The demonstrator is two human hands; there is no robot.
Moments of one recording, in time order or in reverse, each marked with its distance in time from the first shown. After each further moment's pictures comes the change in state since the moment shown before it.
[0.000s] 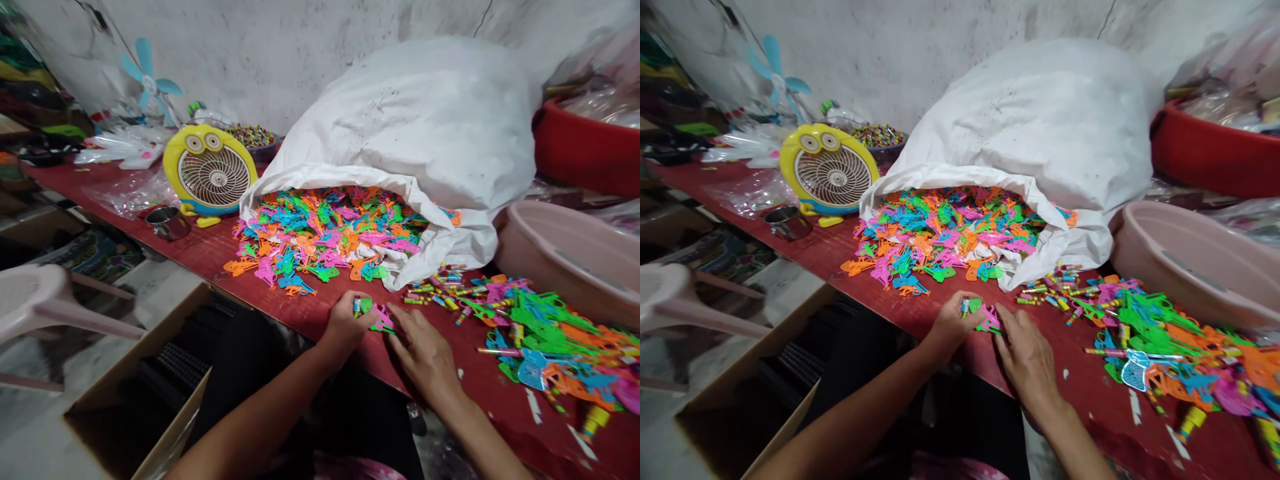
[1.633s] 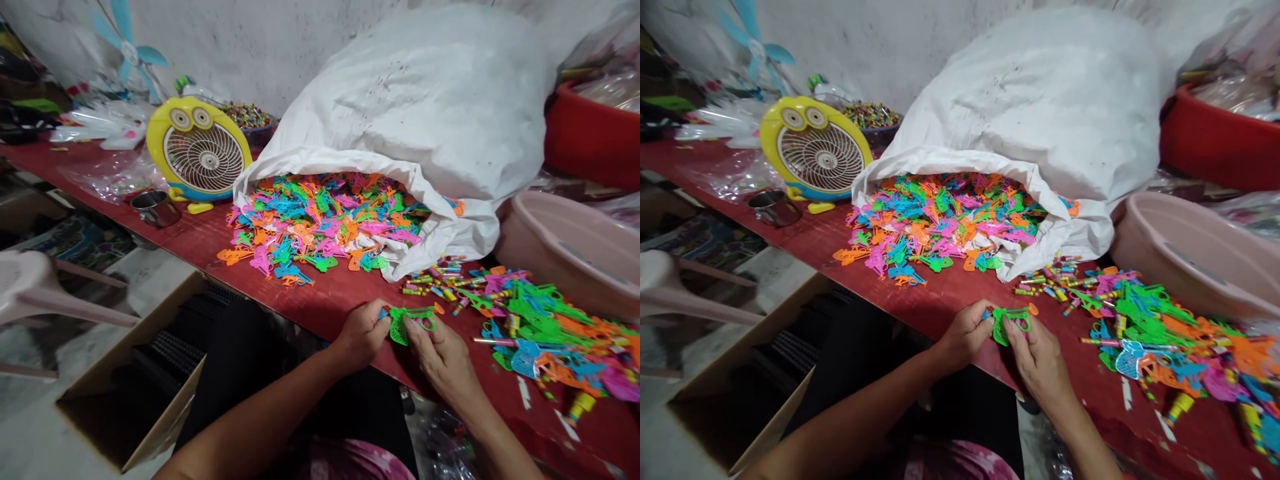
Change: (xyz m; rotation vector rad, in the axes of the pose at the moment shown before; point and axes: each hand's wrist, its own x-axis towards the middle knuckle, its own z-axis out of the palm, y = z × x) left_hand -0.013 -0.015 0.015 0.256 -0.350 0.220; right_hand -0.004 -0.009 -0.022 0.293 0.082 0.072
